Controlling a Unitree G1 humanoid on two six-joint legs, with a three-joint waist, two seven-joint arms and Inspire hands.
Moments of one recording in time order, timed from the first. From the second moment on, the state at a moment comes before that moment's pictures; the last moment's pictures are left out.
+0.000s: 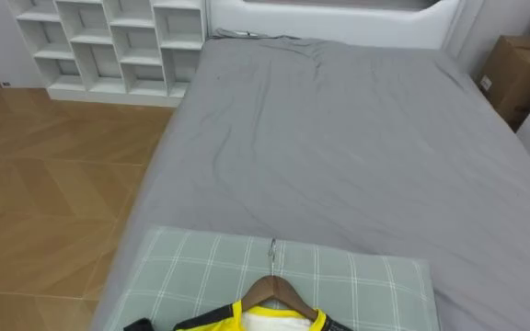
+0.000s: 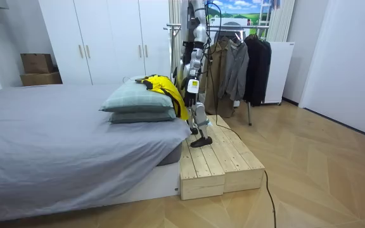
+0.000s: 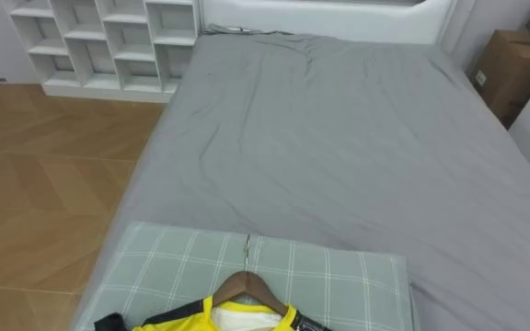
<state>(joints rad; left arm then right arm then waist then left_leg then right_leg) 0.17 0.14 0.10 1.18 -0.24 0.00 0.08 0.10 -0.18 0.01 1.34 0.58 0.01 0.16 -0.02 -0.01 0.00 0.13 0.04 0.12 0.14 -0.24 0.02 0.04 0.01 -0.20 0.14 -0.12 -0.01</state>
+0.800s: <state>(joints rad) 0.16 0.15 0.10 1.18 -0.24 -0.01 0.08 0.08 -0.18 0.01 1.33 0.54 0.01 0.16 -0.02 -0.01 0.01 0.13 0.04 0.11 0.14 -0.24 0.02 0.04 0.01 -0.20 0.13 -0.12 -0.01</state>
